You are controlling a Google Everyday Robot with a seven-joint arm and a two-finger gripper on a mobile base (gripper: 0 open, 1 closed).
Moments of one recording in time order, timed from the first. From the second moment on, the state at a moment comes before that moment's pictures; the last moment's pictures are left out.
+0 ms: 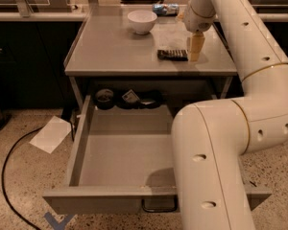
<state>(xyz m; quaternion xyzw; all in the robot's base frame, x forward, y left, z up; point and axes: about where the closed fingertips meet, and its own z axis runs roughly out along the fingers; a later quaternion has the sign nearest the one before) 0.802 -0.154 0.869 -0.76 0.61 -0.09 0.20</state>
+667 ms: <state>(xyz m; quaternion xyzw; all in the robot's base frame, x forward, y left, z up) 0.803 -0.134 0.884 -0.77 0.60 -0.10 0.20</state>
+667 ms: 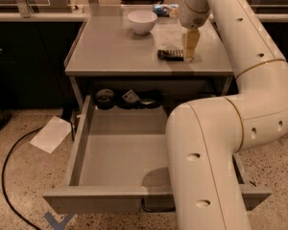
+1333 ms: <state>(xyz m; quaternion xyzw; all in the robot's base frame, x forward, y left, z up) 0.803 -0.129 0.842 -0.76 0.62 -0.06 0.18</state>
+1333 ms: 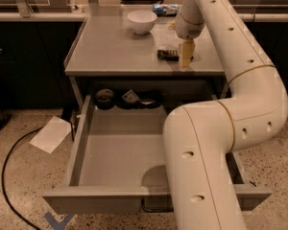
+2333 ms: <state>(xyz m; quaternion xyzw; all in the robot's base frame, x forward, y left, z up) 0.804 -0.120 0.819 -0.74 0.65 -0.04 0.16</state>
